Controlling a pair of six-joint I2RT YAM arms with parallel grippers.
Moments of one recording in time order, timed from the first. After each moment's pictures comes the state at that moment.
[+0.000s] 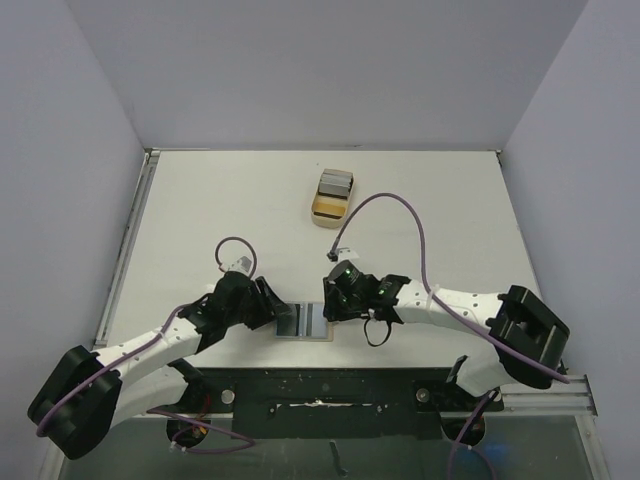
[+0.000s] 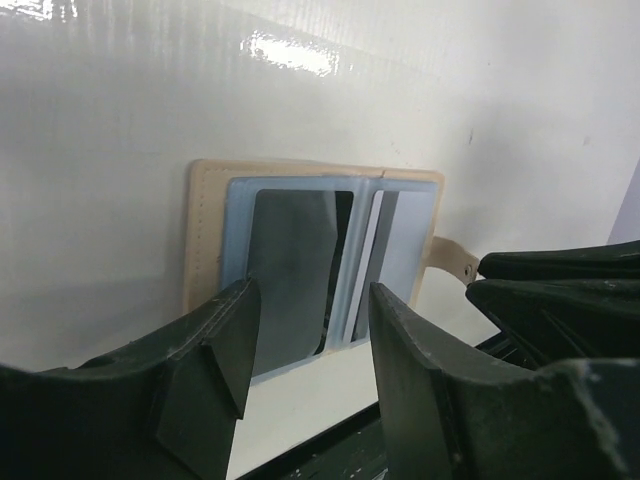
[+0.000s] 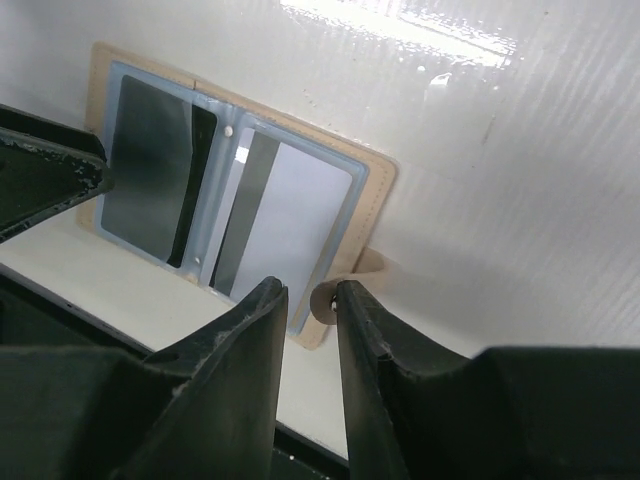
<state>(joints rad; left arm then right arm) -0.64 1.05 0.32 -0.01 0.08 -1.06 0.97 1.43 0.80 -0.32 0.10 0.69</state>
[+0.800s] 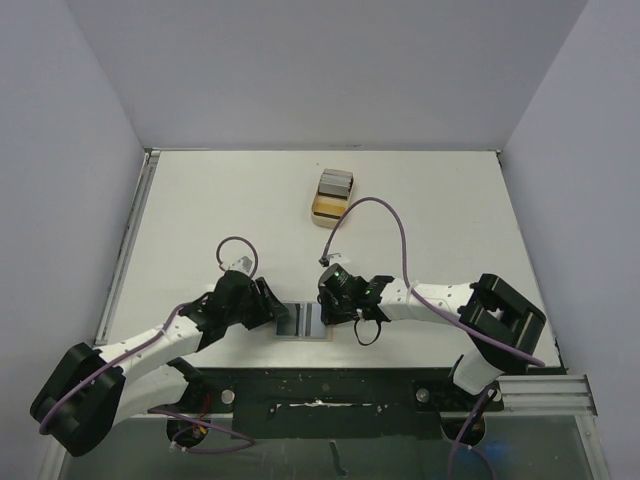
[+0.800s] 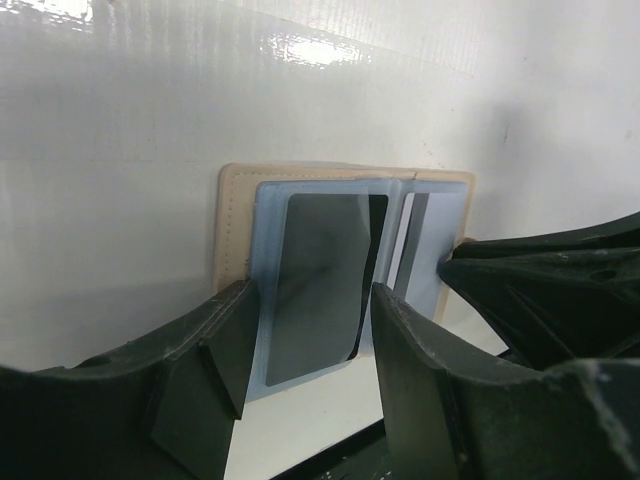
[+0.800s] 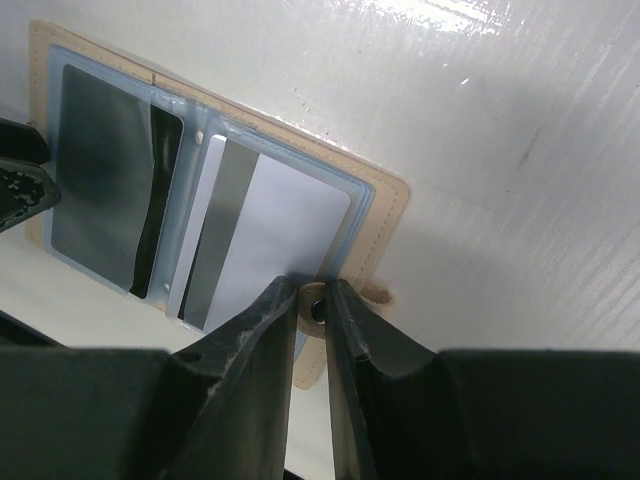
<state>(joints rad) -0.62 1.07 0.31 -0.02 0.09 -1.00 0.98 1.58 0.82 -0.25 0.07 0.69</state>
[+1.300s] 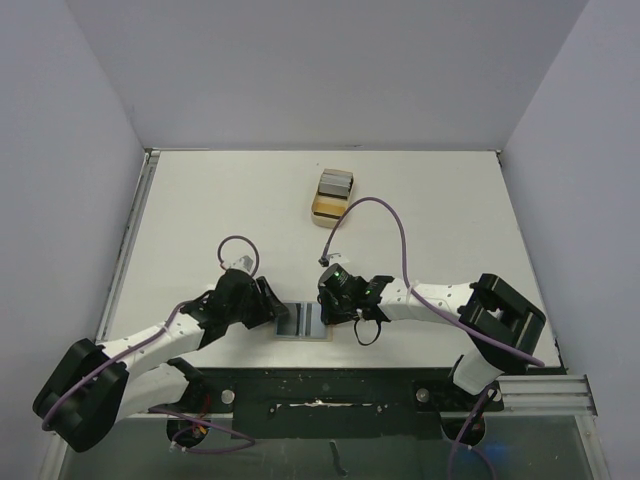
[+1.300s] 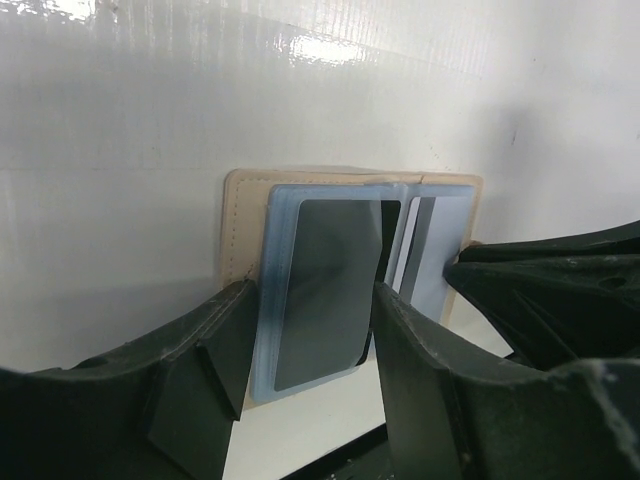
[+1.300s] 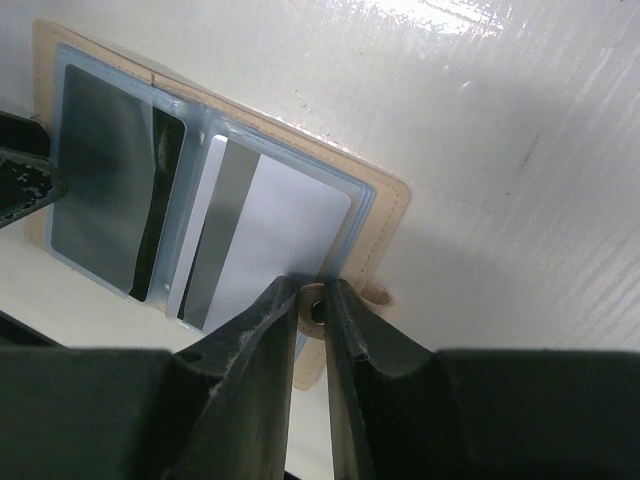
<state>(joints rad) -0.62 1.09 0.33 -0.04 0.08 -0.97 0.98 1.58 0.82 -0.24 0.07 0.68</state>
